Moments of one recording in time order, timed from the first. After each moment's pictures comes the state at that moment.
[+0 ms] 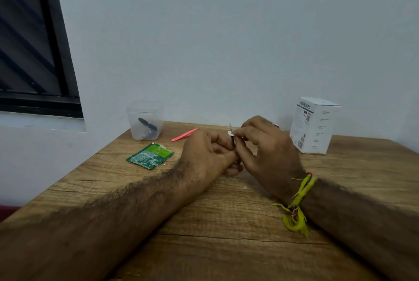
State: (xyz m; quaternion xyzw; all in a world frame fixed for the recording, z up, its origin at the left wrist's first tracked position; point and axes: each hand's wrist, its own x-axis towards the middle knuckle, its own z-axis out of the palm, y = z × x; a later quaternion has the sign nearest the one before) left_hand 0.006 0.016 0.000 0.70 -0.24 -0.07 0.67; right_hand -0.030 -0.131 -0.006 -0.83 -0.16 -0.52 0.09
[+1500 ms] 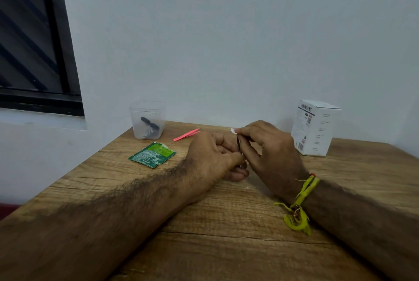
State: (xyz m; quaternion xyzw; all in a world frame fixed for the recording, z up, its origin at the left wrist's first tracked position) left_hand 0.004 0.015 -0.001 0.67 -0.24 -0.11 0.70; right_hand -0.029 -0.134 -0.006 -0.83 -0.19 -0.51 0.11
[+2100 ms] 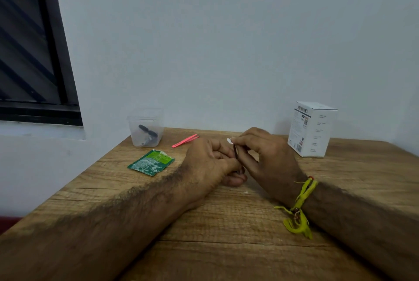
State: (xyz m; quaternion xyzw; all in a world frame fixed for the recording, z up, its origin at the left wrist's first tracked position) left_hand 0.010 0.016 -0.005 0.66 -0.25 -0.12 0.70; right_hand -0.029 -0.136 -0.006 -0.84 -0.20 -0.47 0.15
